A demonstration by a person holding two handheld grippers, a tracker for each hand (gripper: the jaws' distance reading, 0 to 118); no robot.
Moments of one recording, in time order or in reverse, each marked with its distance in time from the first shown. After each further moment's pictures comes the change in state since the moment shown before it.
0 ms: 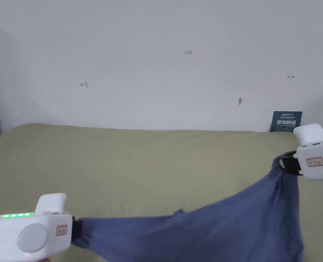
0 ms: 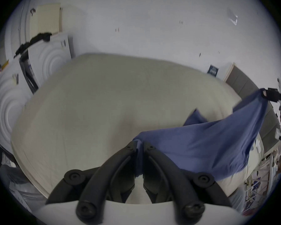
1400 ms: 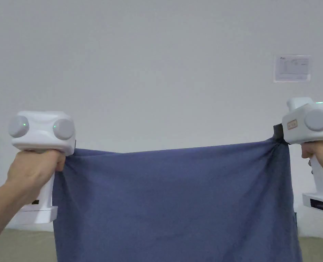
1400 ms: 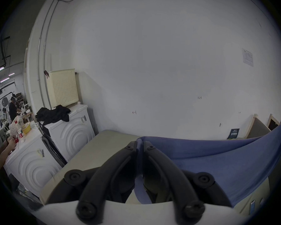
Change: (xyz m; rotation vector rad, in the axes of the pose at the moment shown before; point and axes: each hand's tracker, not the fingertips) left arm 0.079 0.375 0.059 0.423 0.267 -0.020; right arm 0.081 0.275 -0.003 0.378 -0.241 -0.184
